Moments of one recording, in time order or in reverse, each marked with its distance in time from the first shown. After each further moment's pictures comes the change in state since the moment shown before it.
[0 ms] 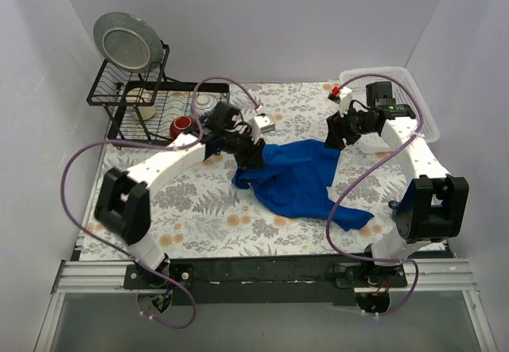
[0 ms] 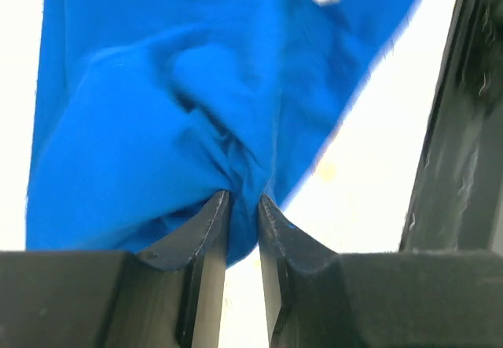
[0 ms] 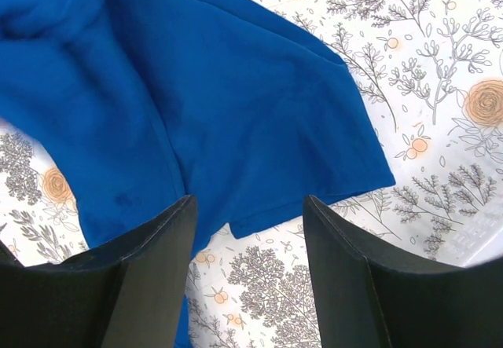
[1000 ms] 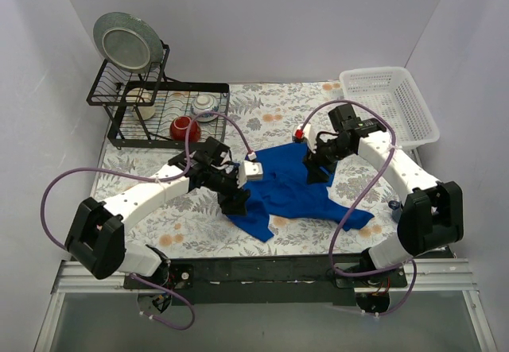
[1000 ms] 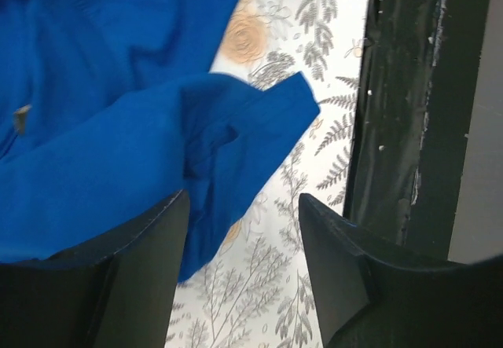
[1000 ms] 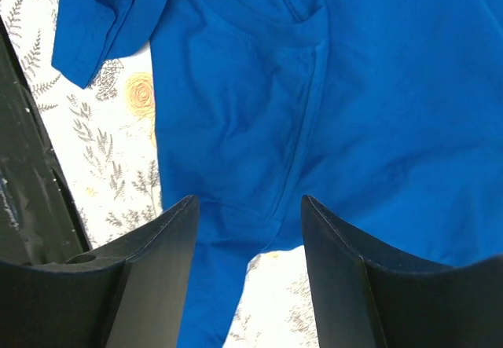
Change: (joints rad) left arm -0.030 -0.356 -0.390 -0.190 0.011 0.289; right arm 0.267 -0.062 -0.138 -0.166 -0.034 -0.308
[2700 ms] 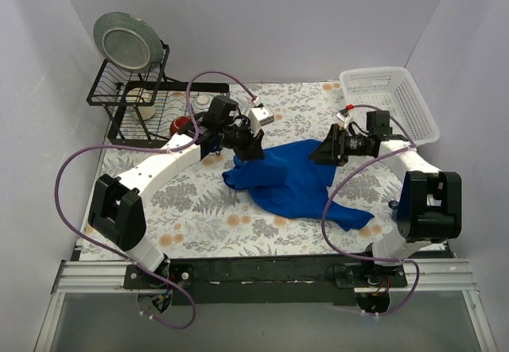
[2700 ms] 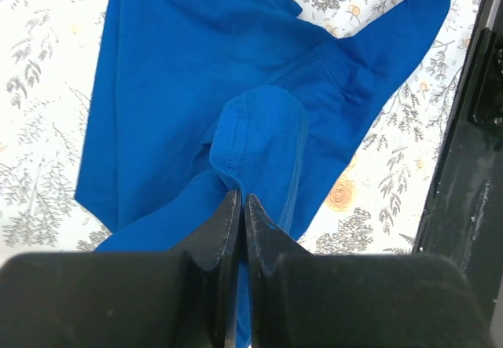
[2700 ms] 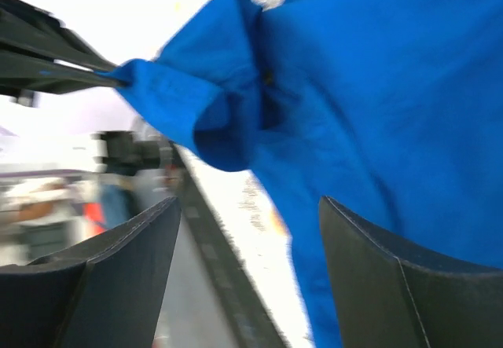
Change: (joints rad) left arm 0.021 0.242 0.377 0.196 -0.098 -0.284; right arm -0.322 0.058 -0.199 0.520 -0.443 0.995
